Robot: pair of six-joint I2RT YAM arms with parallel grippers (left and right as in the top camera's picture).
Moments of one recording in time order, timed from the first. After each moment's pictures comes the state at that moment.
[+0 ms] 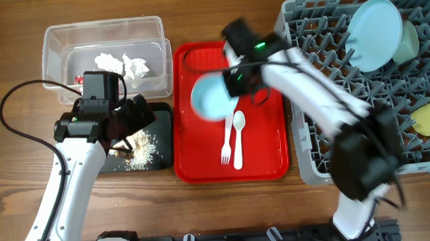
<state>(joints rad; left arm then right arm) -0.09 1.32 1.00 -0.86 0.00 -0.58 0.48 1.94 1.62 -0.97 -0.09 0.24</state>
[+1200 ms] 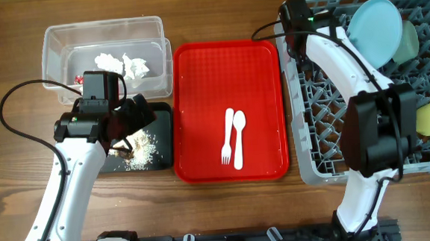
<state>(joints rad) -0.09 1.32 1.00 -0.86 0.00 -0.58 0.20 2.05 1.64 -1.01 0.73 0.13</state>
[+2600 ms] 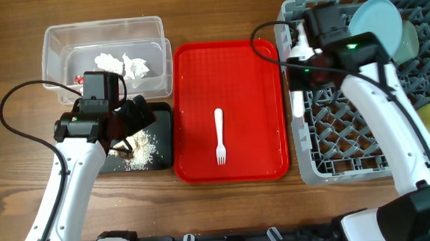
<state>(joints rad) -0.09 1.32 1.00 -0.87 0.00 -0.58 0.21 1.59 1.48 -1.14 0.00 0.17</state>
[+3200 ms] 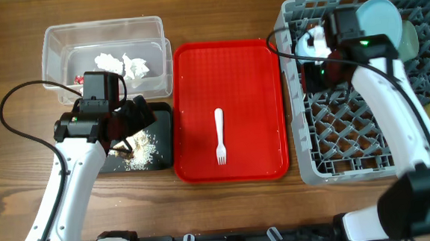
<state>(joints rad) -0.09 1.32 1.00 -0.87 0.00 -0.58 0.10 1.61 1.40 -1.03 -0.09 0.05</state>
